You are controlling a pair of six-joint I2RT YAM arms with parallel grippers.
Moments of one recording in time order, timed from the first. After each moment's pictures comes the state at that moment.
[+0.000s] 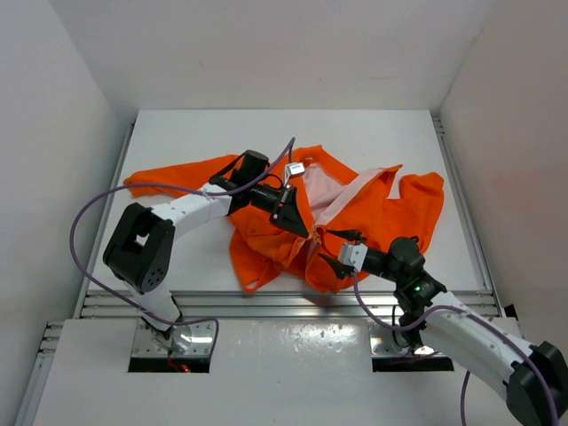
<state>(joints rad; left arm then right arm) -0.55 1.71 1.17 -0.17 1.24 -0.54 0.58 0.67 0.15 0.41 -0.55 -0.63</state>
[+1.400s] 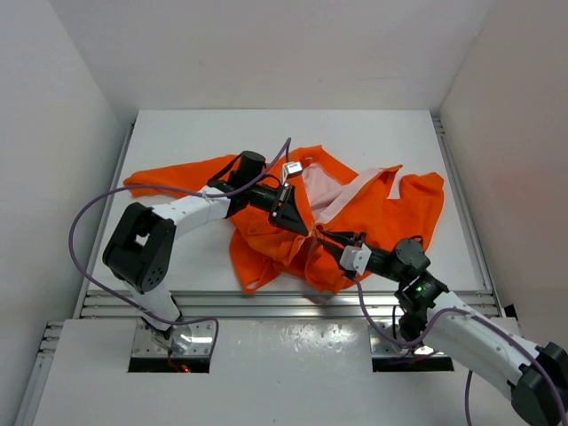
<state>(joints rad) -0.53 1.71 1.12 -0.01 1.26 -0.72 0.66 0.65 0.19 0.51 -0.49 -0.68</state>
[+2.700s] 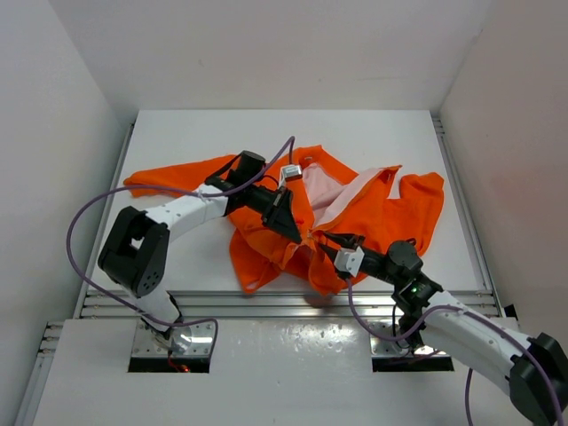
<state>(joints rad) -0.54 1.67 1.14 -0.19 1.43 -0.46 0.66 0.71 0.12 0.53 -0.44 -0.74</state>
